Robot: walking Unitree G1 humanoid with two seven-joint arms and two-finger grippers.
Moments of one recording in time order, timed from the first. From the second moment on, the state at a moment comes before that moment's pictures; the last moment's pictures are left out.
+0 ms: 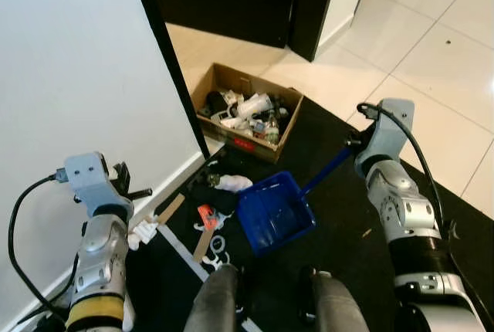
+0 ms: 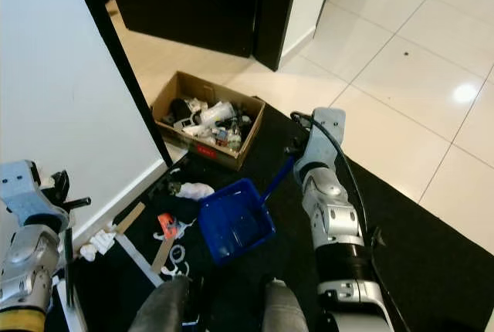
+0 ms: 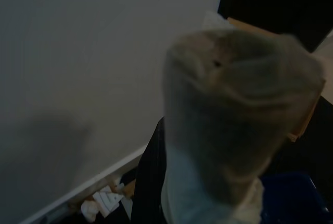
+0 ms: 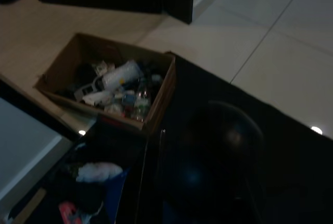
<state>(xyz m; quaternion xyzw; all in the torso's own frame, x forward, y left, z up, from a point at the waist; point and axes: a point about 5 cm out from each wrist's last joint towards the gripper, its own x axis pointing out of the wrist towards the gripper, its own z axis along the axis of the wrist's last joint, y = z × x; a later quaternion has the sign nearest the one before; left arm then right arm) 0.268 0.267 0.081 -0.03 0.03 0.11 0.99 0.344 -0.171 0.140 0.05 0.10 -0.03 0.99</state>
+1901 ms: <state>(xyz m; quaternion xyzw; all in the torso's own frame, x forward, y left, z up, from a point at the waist) 0.271 0.245 0.067 -0.06 0.05 0.05 1.00 0.326 -0.192 0.122 0.03 0.15 -0.05 0.99</state>
